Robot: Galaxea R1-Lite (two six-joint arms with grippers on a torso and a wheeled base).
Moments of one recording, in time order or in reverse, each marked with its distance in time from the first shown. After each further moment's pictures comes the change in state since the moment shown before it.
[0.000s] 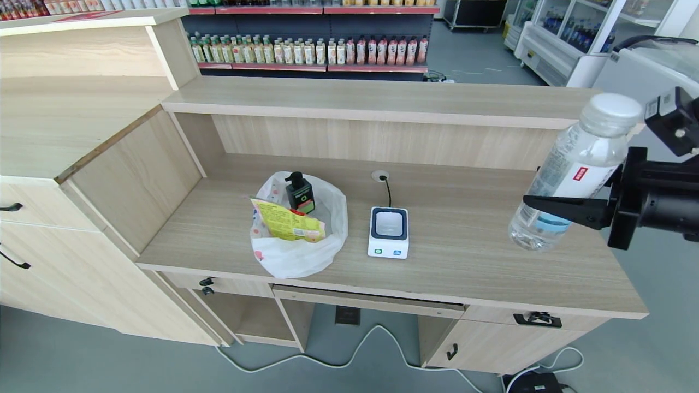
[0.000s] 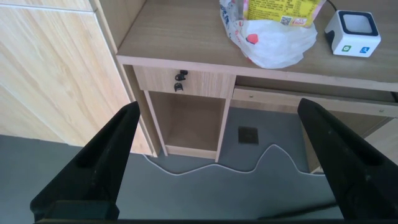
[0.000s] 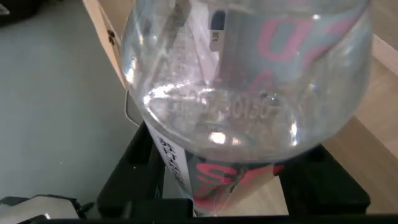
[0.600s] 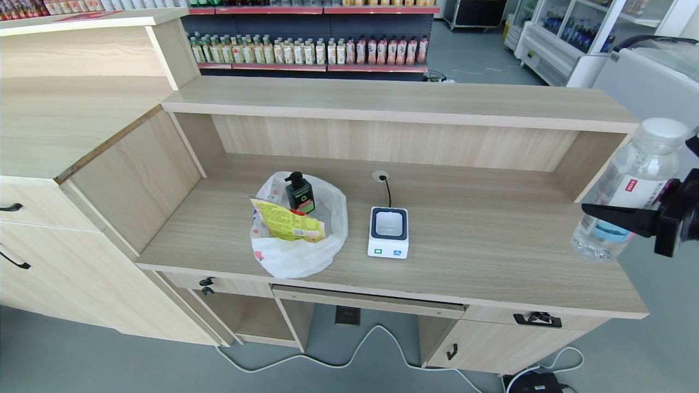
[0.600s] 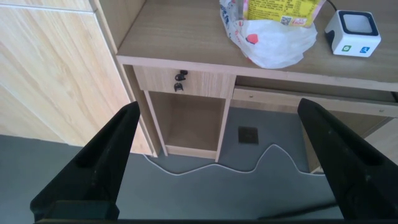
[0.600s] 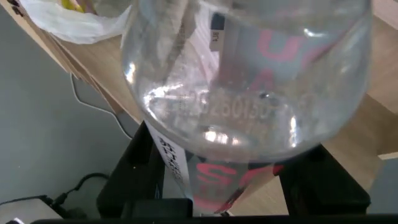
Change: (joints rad) left arm 0.000 0.000 0.000 0.000 0.000 0.000; right arm -0.306 -0.019 0.068 0.020 0.000 -0.040
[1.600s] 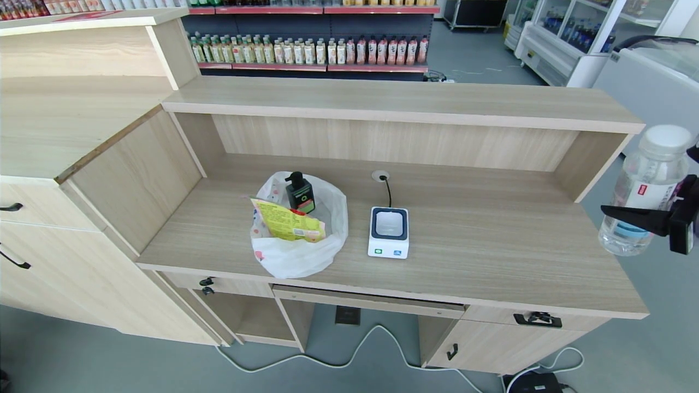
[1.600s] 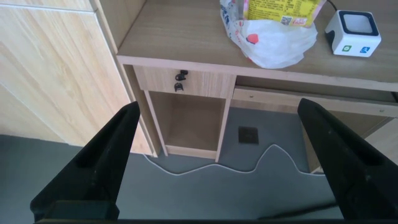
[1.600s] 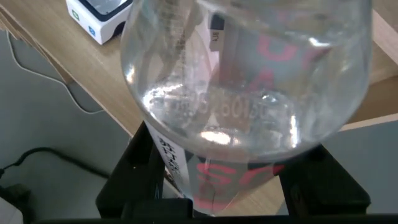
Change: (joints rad) left arm 0.000 0.000 0.000 0.000 0.000 0.000; right arm -0.111 0.050 -0.066 0.073 0.001 -0.207
